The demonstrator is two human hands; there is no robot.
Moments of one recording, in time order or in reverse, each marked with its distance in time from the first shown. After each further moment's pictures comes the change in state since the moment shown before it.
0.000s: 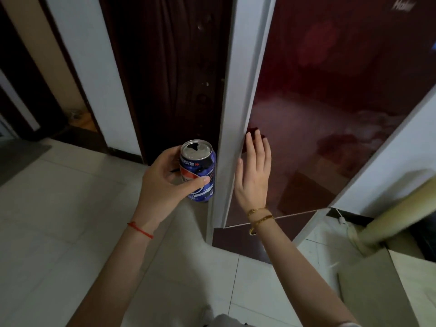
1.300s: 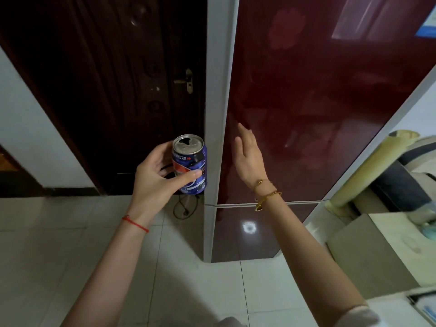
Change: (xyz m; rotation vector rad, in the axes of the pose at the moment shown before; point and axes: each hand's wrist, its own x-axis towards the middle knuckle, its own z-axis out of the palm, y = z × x) left_hand 0.230 -0.063 -0.036 -0.068 -0.323 0.015; right_hand 0.142 0.031 0.125 0.106 -0.165 0.541
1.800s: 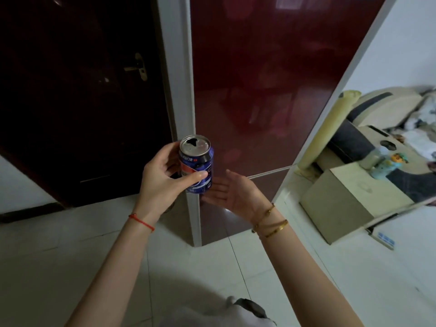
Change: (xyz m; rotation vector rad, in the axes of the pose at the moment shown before) left_hand -0.004 -0.018 0.024 -0.042 -0.276 -0.007; right_hand -0.109 -0.017 -0.013 1.140 -0.242 1.001
